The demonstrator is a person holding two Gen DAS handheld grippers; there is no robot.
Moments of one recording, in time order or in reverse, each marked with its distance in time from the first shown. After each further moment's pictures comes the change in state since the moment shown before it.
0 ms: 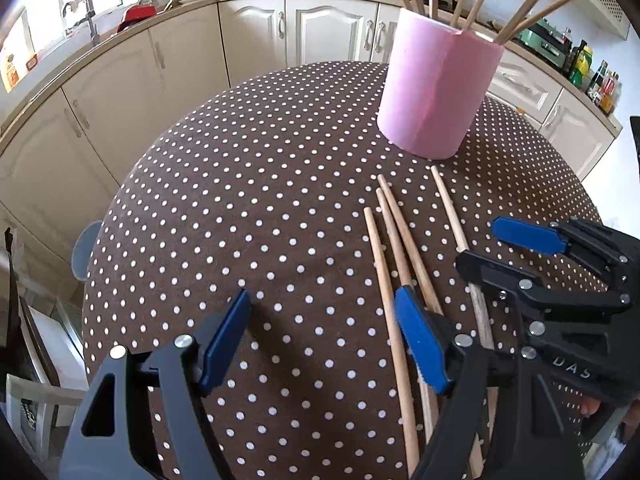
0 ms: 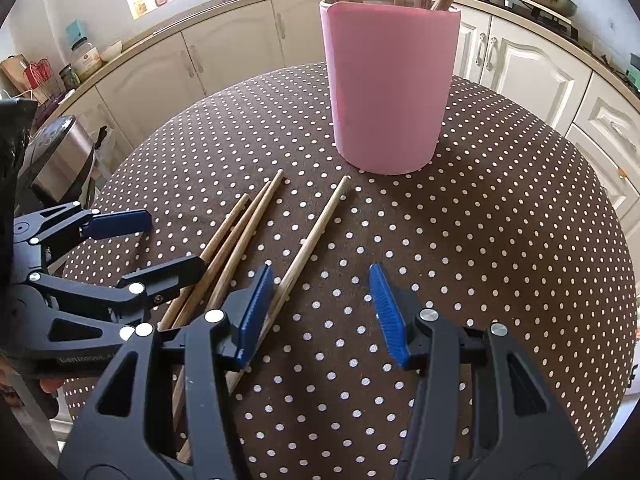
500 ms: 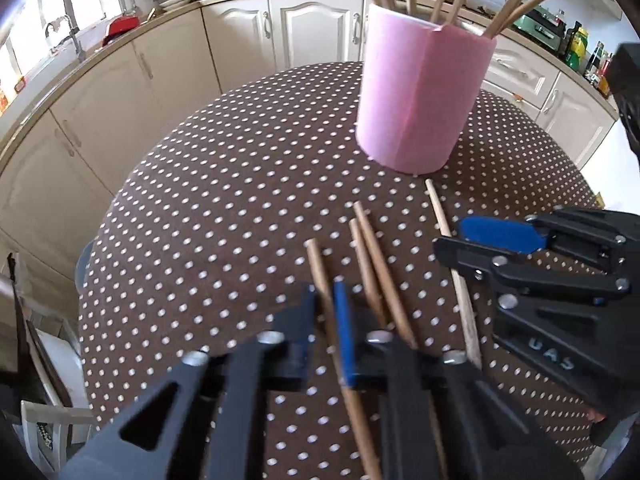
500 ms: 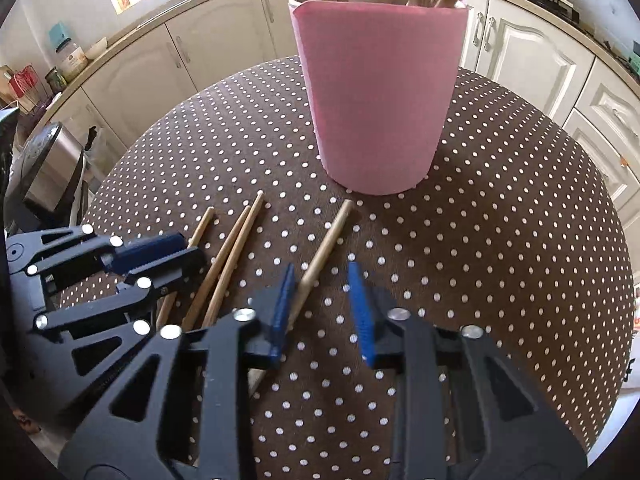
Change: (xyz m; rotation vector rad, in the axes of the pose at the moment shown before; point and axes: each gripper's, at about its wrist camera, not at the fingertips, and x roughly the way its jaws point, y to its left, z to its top) left arm 0.013 -0.025 0.038 0.055 0.014 0.008; right arm 0.014 -0.011 0.035 0.035 0.090 -0.007
